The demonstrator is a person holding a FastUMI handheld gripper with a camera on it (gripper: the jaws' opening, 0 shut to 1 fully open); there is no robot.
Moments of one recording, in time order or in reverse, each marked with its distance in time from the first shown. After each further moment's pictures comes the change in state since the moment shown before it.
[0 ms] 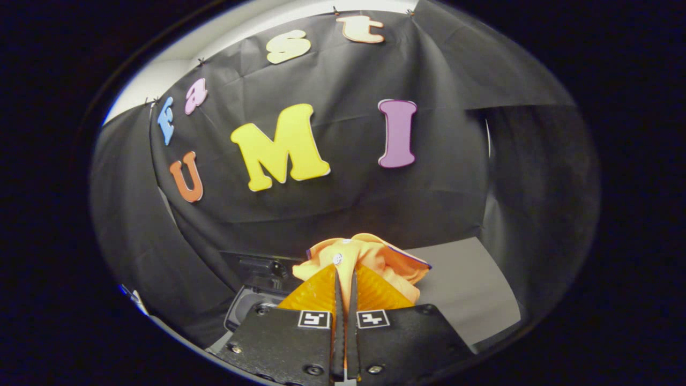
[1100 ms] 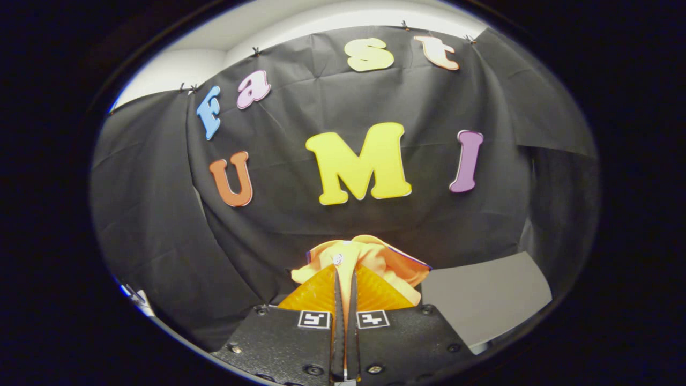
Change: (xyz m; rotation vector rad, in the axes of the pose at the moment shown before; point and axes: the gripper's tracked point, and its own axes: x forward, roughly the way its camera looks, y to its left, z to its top) arm -0.010 0.255 -0.007 -0.064 -0.026 0.102
